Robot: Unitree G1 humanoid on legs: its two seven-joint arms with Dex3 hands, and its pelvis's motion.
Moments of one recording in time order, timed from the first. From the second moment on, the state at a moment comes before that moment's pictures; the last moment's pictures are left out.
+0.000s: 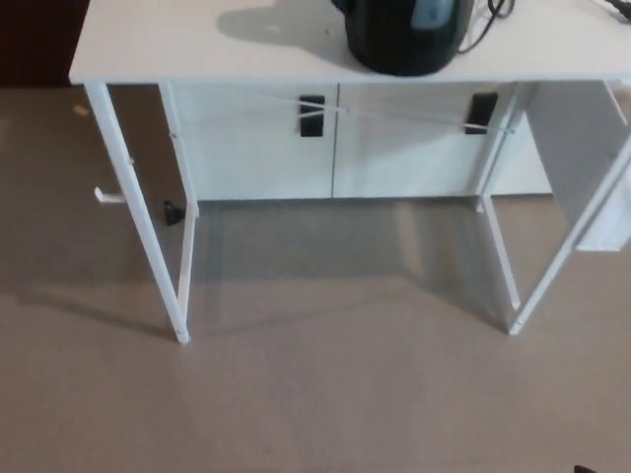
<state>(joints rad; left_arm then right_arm) 0.17 0.45 0.24 0.94 -0.13 -0.28 -0.31 0.23 -0.28 0.02 0.78 -0.16 -0.38 -0.08</state>
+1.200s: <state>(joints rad) 0.27 0.44 0.24 1.01 -0.13 -0.25 -0.34 0.33 -0.29 0.03 0.93 -0.17 -0.44 -0.10</state>
